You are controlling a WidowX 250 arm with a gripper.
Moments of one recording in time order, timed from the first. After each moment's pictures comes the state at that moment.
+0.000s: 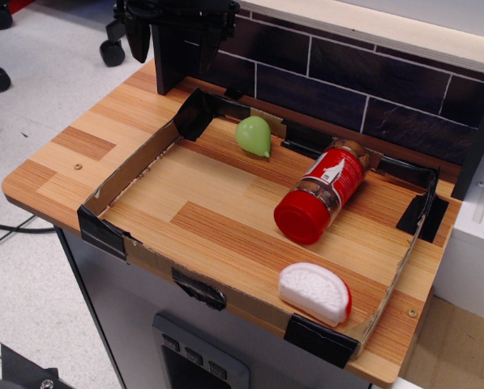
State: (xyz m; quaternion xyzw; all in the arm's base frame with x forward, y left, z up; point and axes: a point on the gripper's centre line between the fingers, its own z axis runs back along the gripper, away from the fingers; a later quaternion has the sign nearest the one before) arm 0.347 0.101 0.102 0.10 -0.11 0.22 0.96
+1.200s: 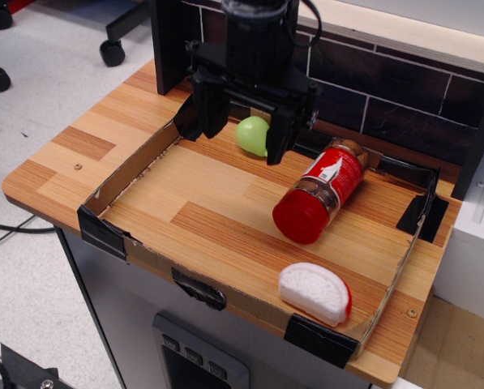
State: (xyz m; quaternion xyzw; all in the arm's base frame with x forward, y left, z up) arm 0.281 -0.020 0.095 0.02 -0.02 -0.03 1.00
